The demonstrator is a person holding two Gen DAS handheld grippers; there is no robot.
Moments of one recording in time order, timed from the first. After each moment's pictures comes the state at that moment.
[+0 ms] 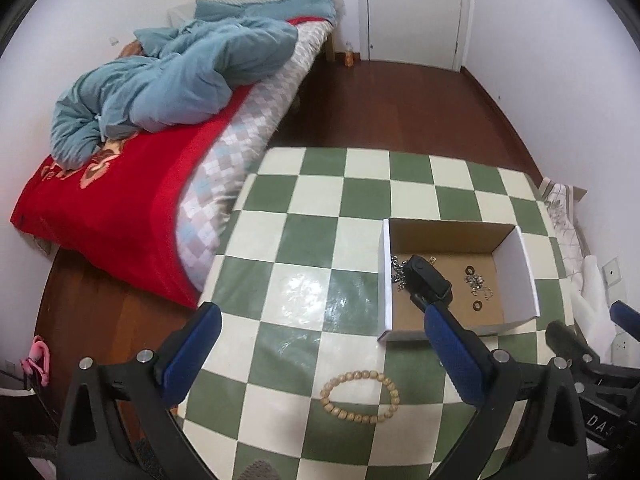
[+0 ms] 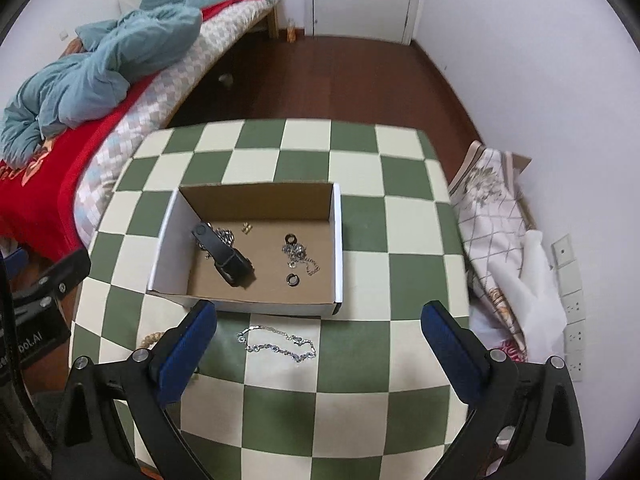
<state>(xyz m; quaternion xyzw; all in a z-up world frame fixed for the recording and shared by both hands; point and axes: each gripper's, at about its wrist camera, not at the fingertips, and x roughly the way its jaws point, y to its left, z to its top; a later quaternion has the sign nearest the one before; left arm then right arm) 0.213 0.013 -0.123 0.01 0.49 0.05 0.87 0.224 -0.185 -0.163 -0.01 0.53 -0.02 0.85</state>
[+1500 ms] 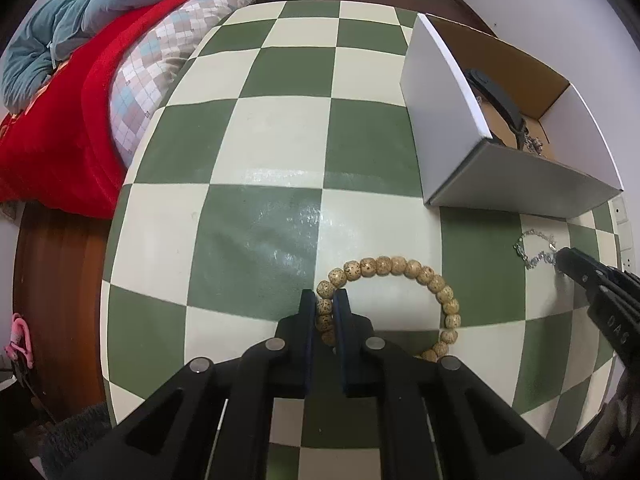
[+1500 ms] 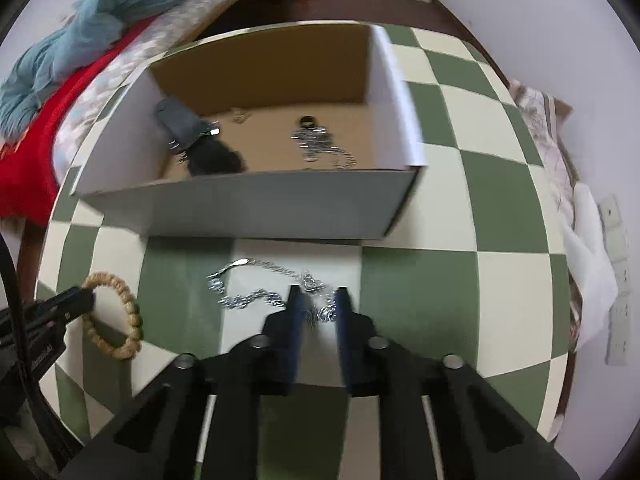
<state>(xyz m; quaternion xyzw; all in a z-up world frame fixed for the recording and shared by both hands) 0.189 0.025 -0.283 -0.01 0.62 0.00 0.79 0.217 -0.174 -0.309 0.00 0.58 0.02 0.81</state>
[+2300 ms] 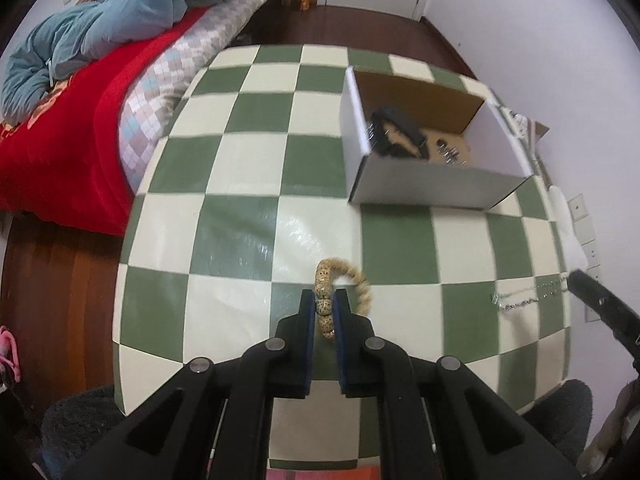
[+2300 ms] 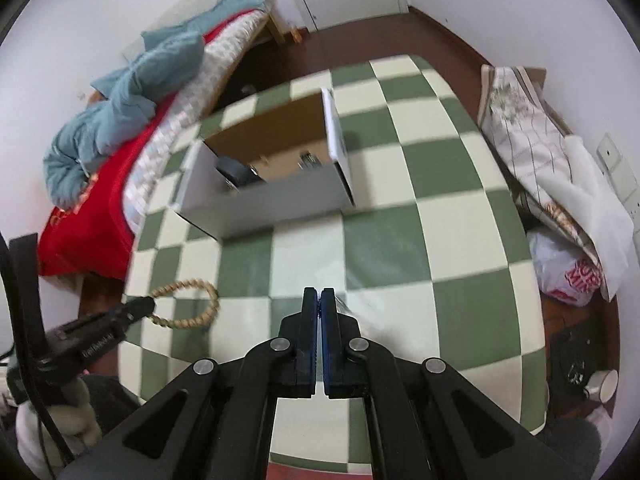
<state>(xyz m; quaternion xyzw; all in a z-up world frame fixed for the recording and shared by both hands) 0.150 0.015 -0.203 -0.03 0.57 -0.05 0.82 0.125 -0.233 -0.219 0.15 0.52 0.06 0.84</state>
